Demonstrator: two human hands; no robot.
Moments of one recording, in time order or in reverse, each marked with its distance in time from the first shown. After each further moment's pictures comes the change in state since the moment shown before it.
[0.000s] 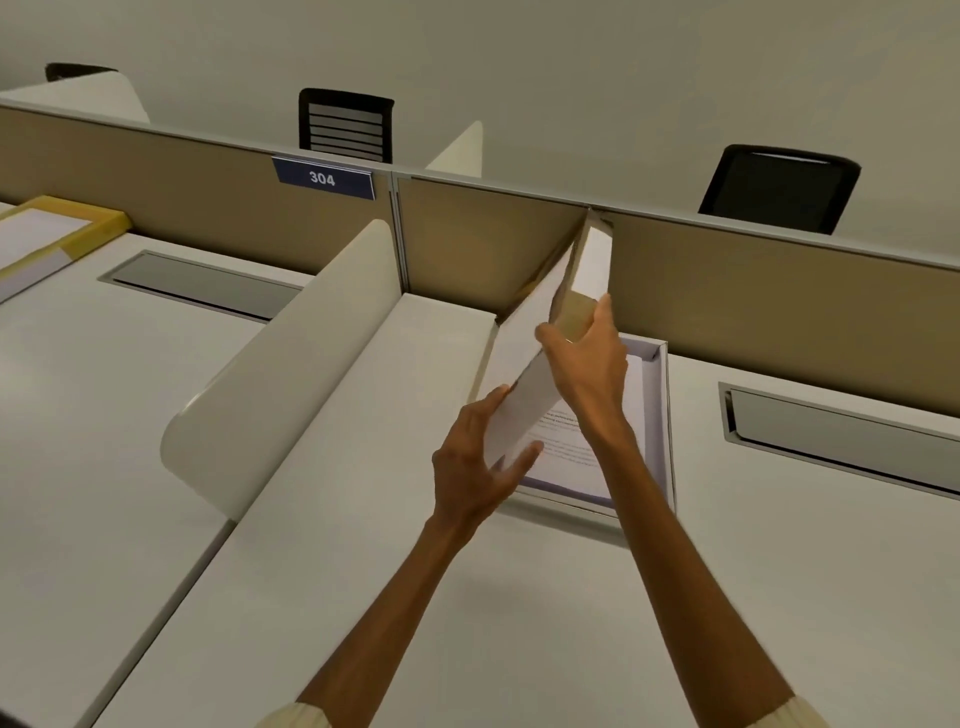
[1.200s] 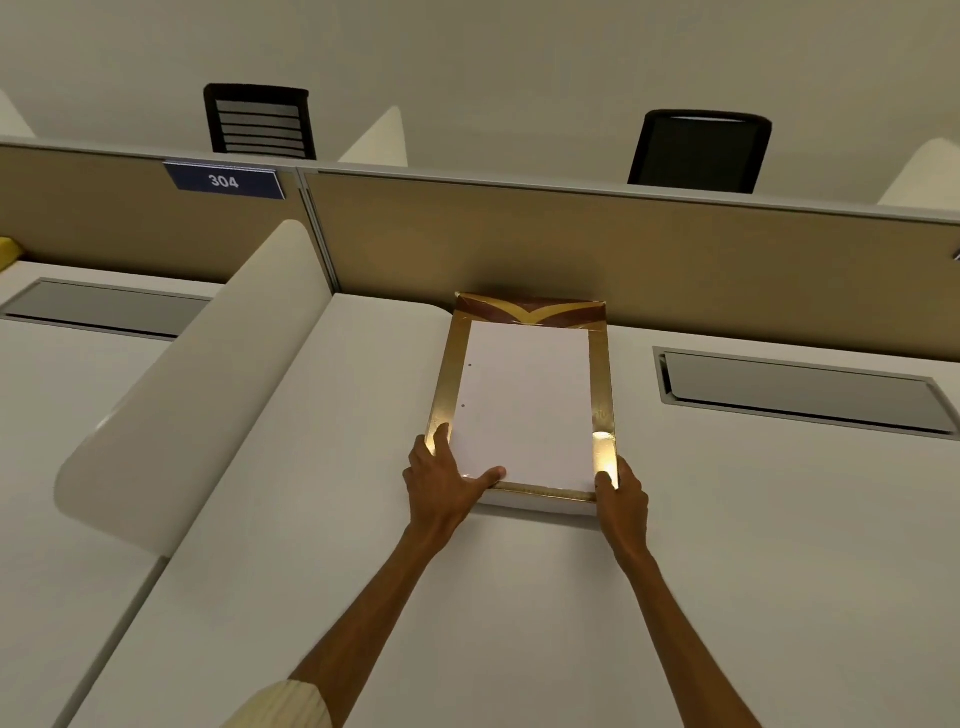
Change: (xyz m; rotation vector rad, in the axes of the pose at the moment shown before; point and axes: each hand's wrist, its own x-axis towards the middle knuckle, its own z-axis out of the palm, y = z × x) left_hand -0.021 -0.025 0.072 0.309 -0.417 -0.418; right_hand -0.038 0.260 -0.052 -0.059 0.081 0.381
